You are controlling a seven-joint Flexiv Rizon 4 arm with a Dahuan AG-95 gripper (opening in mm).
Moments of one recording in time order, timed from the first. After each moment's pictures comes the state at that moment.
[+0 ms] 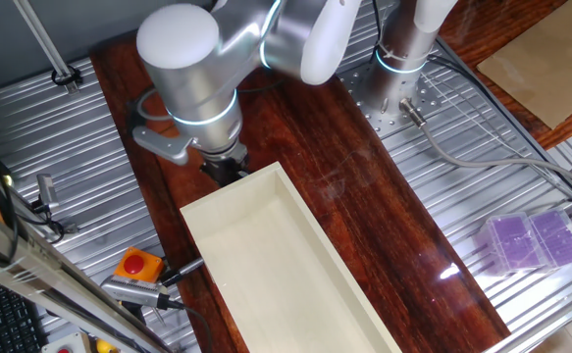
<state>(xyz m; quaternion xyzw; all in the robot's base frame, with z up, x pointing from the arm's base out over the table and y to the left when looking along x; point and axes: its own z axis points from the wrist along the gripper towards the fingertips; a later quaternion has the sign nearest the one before) 0.522 0.169 0.176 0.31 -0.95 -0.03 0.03</state>
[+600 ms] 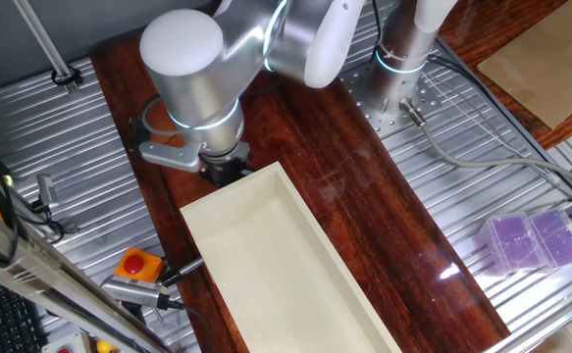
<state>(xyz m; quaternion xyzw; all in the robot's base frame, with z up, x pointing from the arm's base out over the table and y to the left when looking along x) 0.522 0.168 0.174 0.43 -0.90 -0.03 0.03</state>
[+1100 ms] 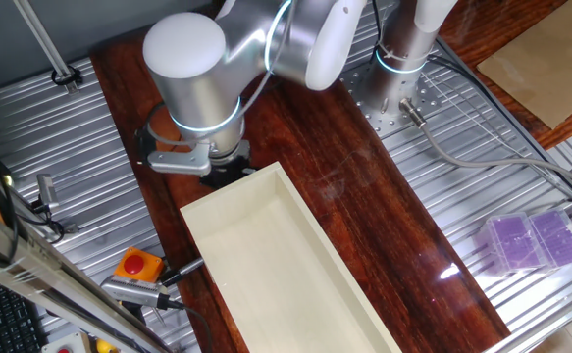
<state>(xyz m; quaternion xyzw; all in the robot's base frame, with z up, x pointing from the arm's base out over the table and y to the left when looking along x) 0.524 0.168 0.166 0.49 -0.87 -0.03 0.02</state>
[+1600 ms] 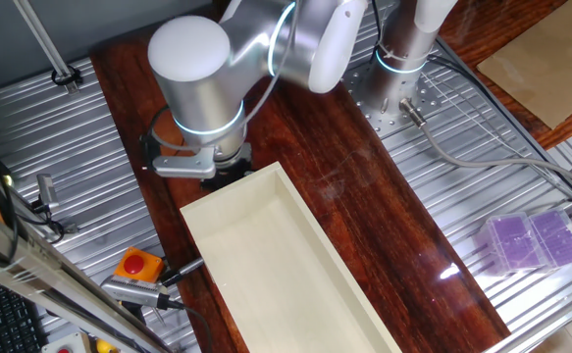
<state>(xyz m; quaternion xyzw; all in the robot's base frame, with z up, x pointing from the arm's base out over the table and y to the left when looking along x) 0.527 0.176 0.163 0.50 -0.87 -0.03 0.02</state>
